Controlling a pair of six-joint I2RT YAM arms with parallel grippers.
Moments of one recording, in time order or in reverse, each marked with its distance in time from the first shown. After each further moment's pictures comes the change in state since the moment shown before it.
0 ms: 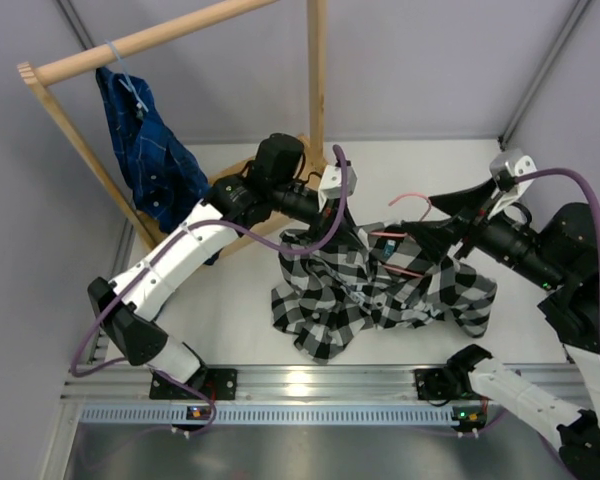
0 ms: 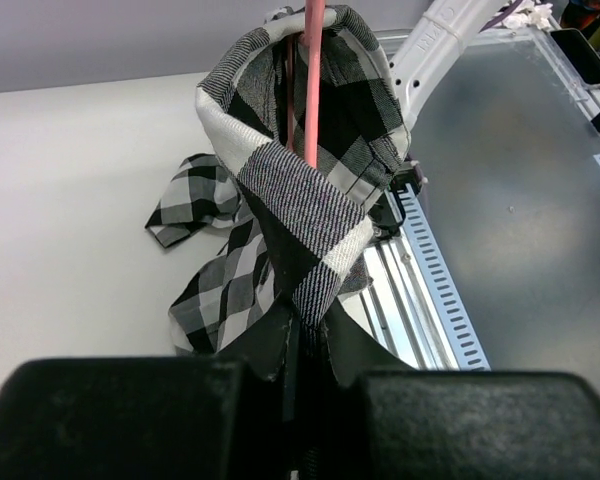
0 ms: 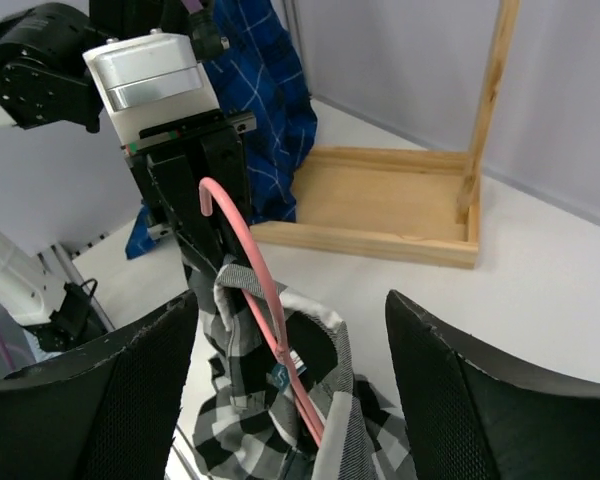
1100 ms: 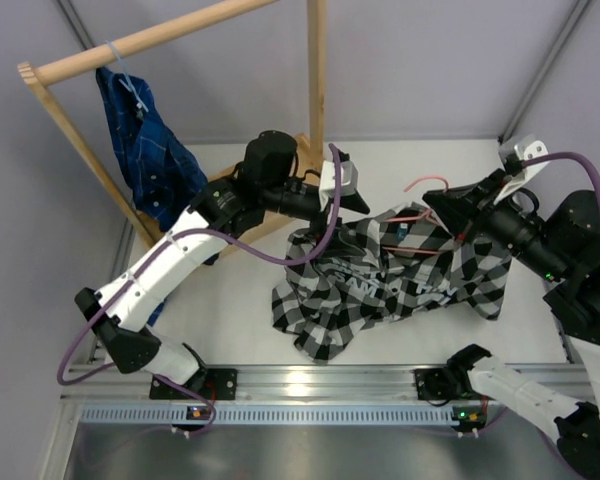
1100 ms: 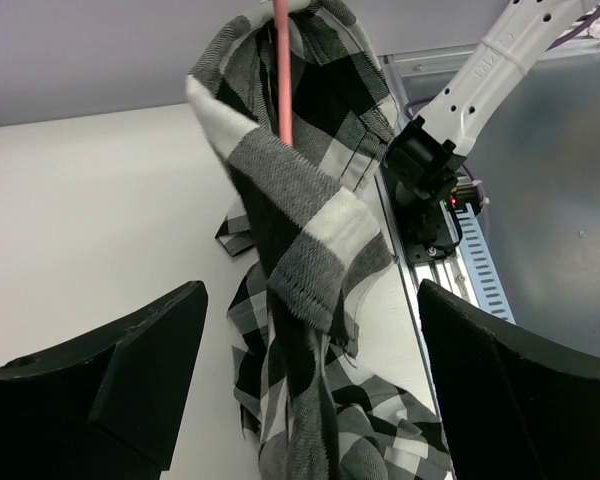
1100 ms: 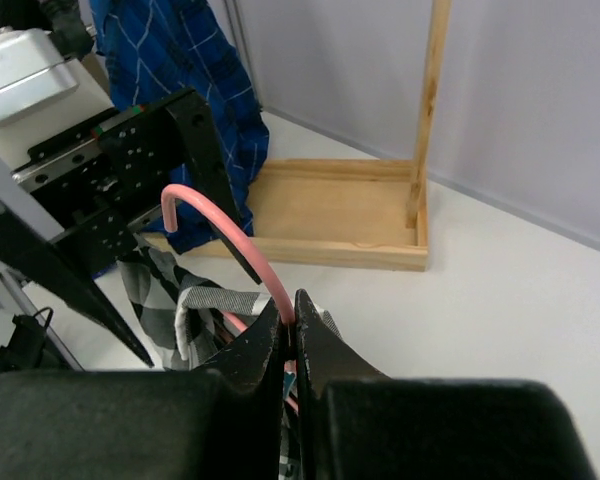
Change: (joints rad) left arm -0.063 -0.061 0.039 0.041 -0.207 -0.027; right arm 0.000 0.058 0.113 -0.051 0.111 -0.047
